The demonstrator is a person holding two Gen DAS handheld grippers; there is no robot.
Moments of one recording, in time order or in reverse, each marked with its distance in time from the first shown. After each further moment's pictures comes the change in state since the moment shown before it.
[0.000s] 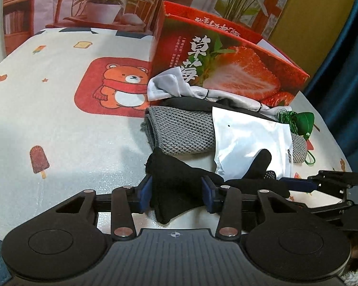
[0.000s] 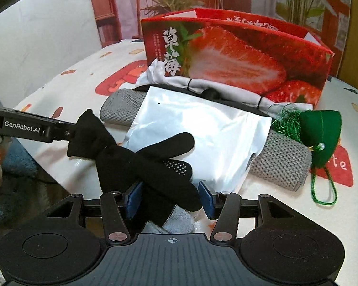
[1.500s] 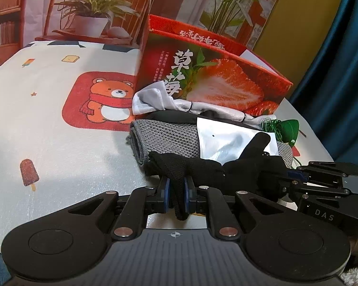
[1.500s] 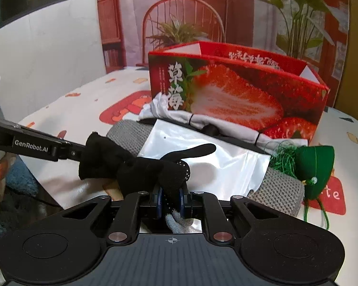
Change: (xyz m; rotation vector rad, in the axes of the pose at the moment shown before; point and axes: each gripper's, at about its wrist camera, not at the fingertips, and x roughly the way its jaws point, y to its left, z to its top) left arm -0.009 -0.001 -0.001 0.041 -0.069 -0.067; right arm -0.015 0.007 0.006 -0.046 -0.173 -0.011
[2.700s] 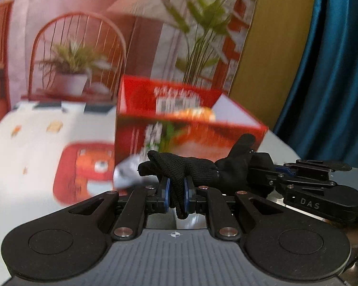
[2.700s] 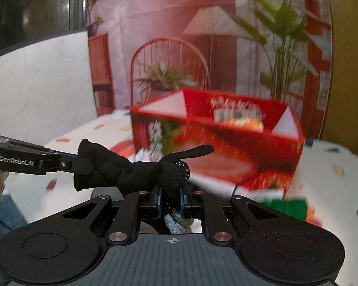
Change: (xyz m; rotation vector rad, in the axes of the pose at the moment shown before) left arm -0.030 -0.036 0.059 0.133 -0.214 -0.027; right arm -0.022 -0.026 0.044 0.023 -0.201 -0.046
